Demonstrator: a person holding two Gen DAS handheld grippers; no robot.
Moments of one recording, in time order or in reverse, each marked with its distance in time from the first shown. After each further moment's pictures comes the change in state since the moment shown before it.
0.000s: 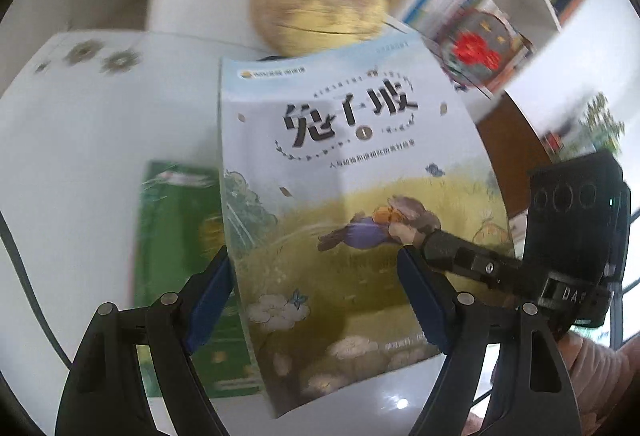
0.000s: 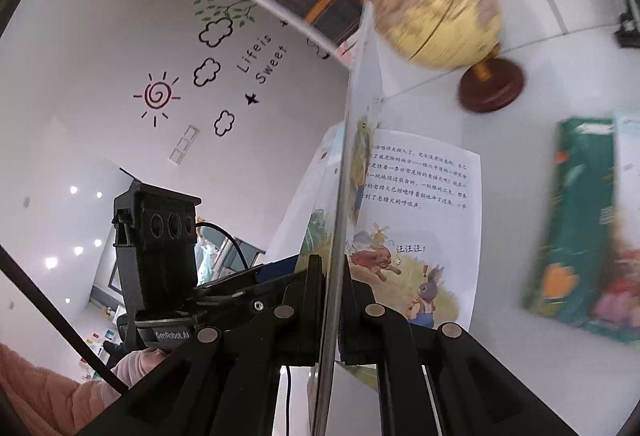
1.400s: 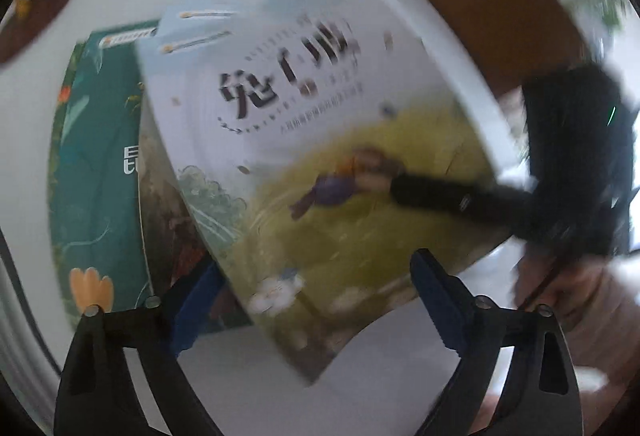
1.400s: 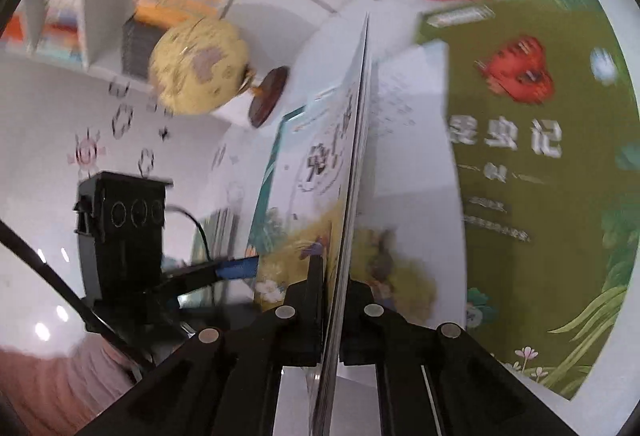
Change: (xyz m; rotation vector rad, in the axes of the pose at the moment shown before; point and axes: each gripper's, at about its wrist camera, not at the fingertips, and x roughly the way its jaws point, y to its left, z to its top) left arm 0.239 -0.233 -0.032 0.328 0.436 -0.046; right arm -0.182 -0.252 -0.006 0.207 0.030 -0.188
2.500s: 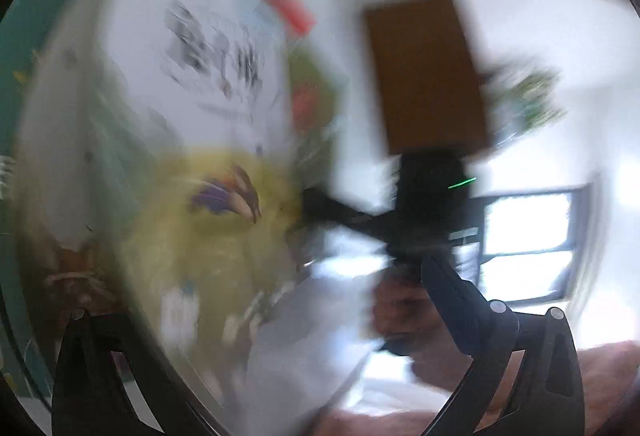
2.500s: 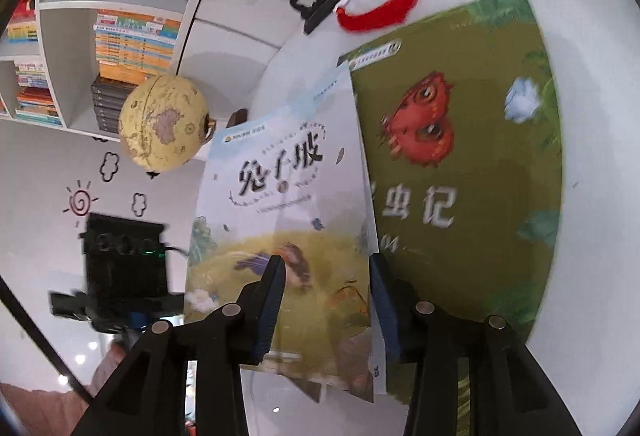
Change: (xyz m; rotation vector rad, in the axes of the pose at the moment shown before) left arm 0.028 0.032 0.031 -0.283 0.061 -0.552; right arm -0.020 -0.066 0.024 0.214 -0.033 0.032
